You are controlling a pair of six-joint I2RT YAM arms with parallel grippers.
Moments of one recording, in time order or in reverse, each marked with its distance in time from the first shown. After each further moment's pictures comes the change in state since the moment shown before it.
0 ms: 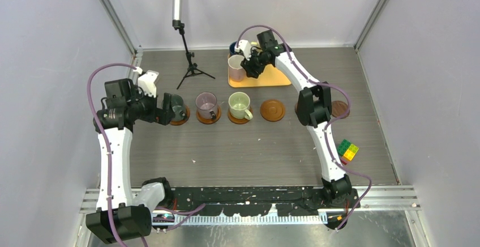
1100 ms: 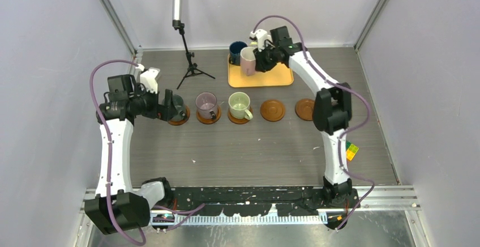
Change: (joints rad) left arm 0.001 0.079 0.002 0.032 0.044 -0.018; right arm -0.042 -0.241 -0.281 0.140 0.055 0.398
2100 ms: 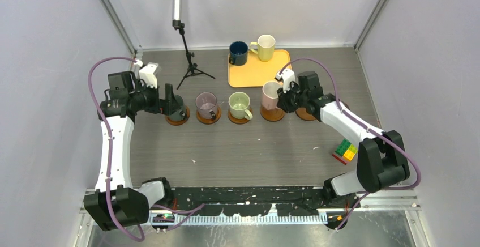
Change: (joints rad) left arm -0.008 0.038 0.003 0.095 0.063 -0.086; right arm -0.033 -0.834 -1.161 0.402 0.057 0.068
